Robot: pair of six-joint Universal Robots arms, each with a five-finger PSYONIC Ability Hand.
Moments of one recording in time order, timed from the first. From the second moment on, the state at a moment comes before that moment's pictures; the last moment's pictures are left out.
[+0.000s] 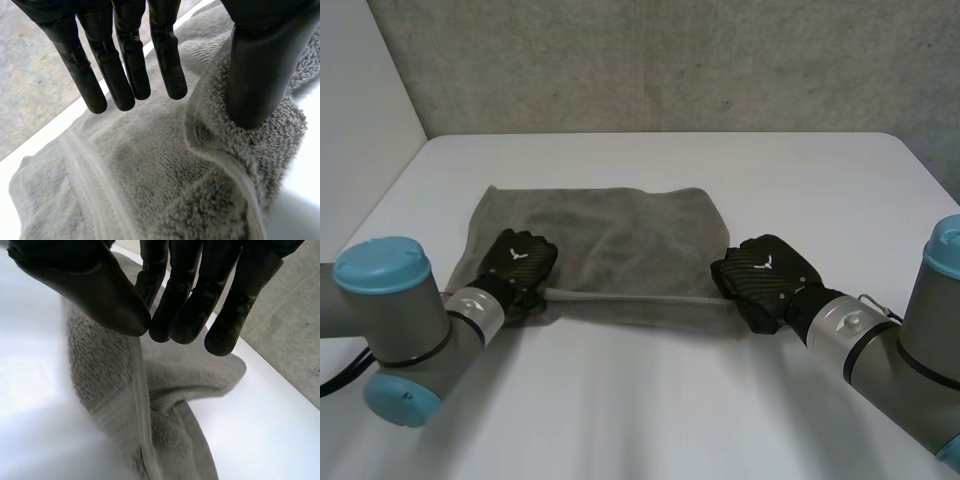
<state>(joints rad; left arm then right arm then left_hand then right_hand) 4.41 -2.14 -1.70 3.57 -1.35 3.57 1.93 -1.29 1.79 -0.15 1.16 2.65 0.71 0.72 0.73 0.73 0.53 1.32 1.33 1.33 1.34 1.18</state>
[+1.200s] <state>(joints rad) 4.42 -1.99 -1.74 3.38 -1.34 3.53 1.98 -1.20 1.89 -0.22 1.29 2.70 0.57 0.58 0.59 0.59 0.39 1.32 1.29 1.30 1.30 1.15</state>
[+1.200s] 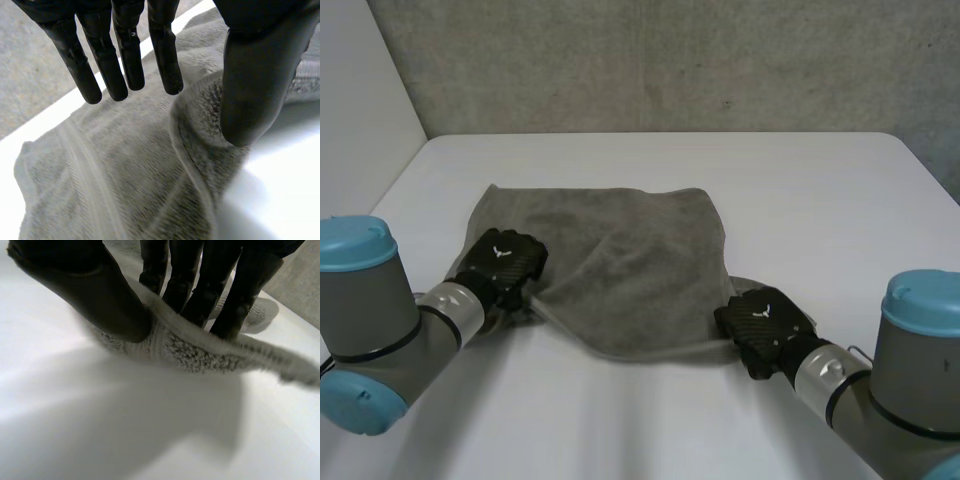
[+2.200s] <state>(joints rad) 4.59 -1.95 -1.90 3.45 -1.36 3.54 1.85 -1.27 1.70 -0.16 1.30 2.96 0.76 0.77 0.77 0.77 0.59 1.32 1.29 1.31 1.33 1.16</state>
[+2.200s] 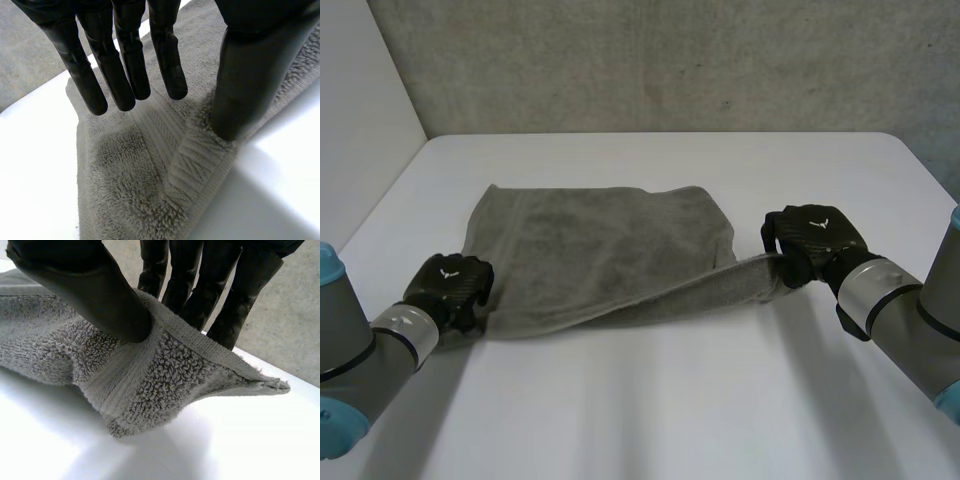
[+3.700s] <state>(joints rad) 4.71 -1.95 -1.99 3.46 -1.24 3.56 1.86 -1.25 1.72 -0.16 1.30 2.95 1.16 1.17 1.16 1.17 0.97 1.33 1.29 1.31 1.34 1.16</state>
